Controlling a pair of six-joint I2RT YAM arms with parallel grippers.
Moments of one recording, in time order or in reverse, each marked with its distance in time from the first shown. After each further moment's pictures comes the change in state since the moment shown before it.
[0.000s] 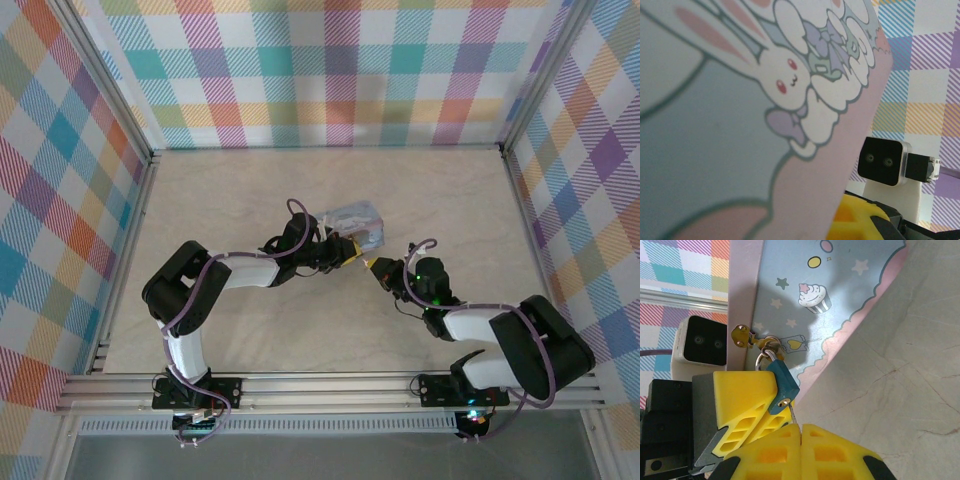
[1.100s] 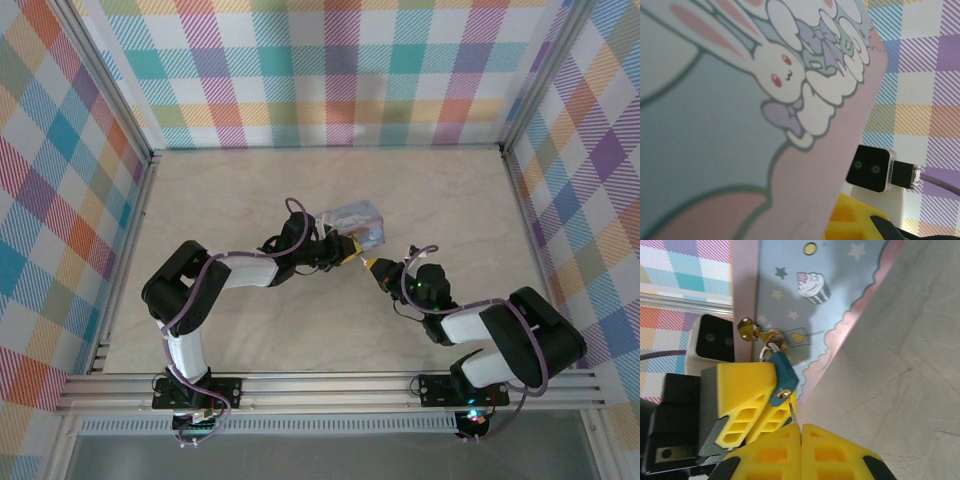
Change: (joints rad) left arm 0.012 0.000 -0.007 0.048 0.018 -0.026; right arm 0.019 0.053 -0.051 0.197 0.025 0.056
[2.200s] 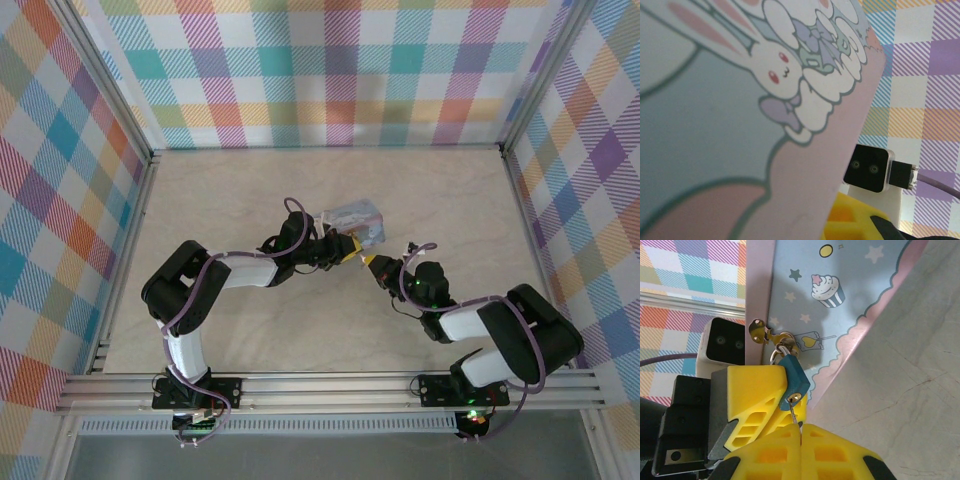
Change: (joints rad) left arm 0.002 0.001 -0.005 0.028 0.000 -0.021; right arm 0.006 0.026 0.024 0.022 0.005 -0.002
